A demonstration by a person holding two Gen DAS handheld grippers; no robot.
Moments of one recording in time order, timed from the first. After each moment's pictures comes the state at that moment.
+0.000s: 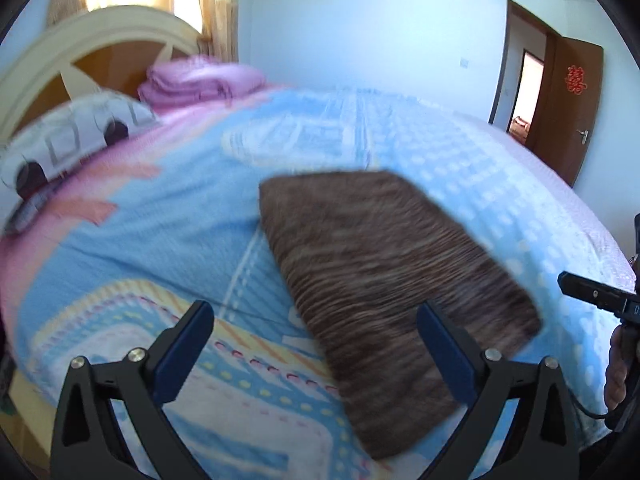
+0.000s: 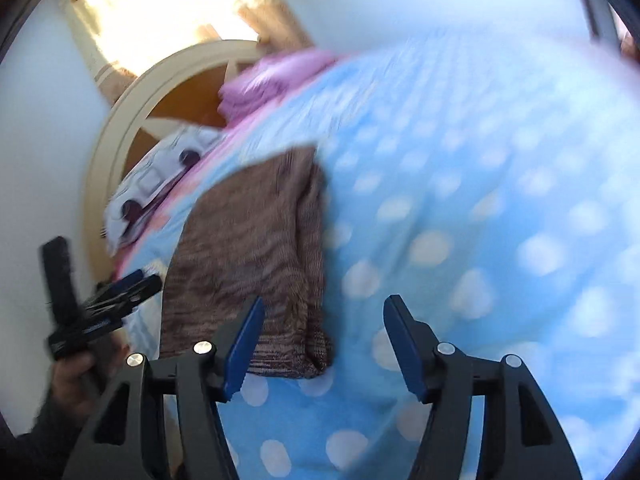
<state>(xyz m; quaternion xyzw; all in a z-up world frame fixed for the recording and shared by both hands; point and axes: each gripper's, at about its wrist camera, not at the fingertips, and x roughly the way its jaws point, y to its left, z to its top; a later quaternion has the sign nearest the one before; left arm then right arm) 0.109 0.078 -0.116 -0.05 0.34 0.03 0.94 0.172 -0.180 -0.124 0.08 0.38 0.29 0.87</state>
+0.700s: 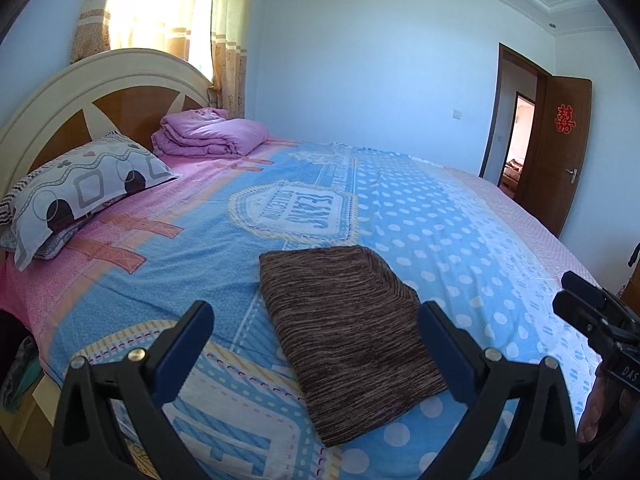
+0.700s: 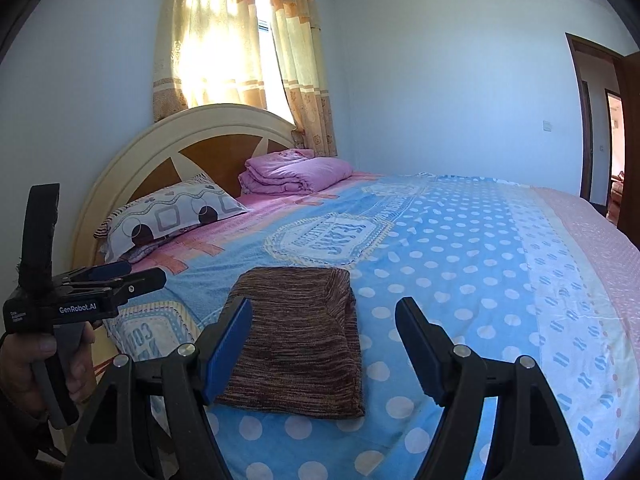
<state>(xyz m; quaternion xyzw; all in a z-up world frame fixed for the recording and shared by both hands) 0.065 0.073 -0.049 -0.07 0.26 0.03 0.96 0.085 -0.150 -0.031 -0.01 0.20 0.26 0.94</state>
